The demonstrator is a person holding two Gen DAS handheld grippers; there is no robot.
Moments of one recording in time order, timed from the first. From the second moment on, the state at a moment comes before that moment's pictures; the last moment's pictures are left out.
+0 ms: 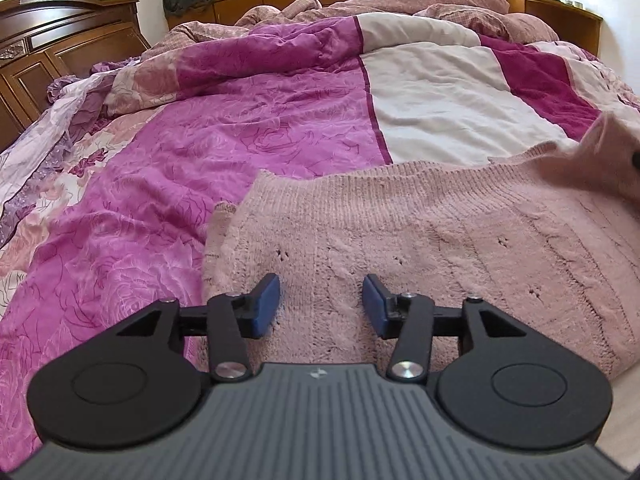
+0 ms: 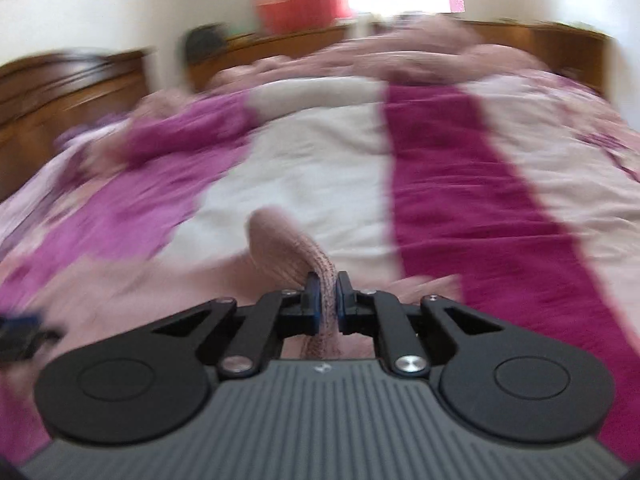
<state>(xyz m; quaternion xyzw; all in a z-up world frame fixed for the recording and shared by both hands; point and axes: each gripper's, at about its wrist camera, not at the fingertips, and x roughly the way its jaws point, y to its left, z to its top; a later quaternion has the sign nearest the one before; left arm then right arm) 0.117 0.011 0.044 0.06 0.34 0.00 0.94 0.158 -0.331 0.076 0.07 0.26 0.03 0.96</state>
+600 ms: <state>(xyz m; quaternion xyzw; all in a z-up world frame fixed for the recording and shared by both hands) 0.118 0.012 0.043 0.07 0.34 0.00 0.94 0.136 -0.348 0.037 0.08 0.32 0.01 0.94</state>
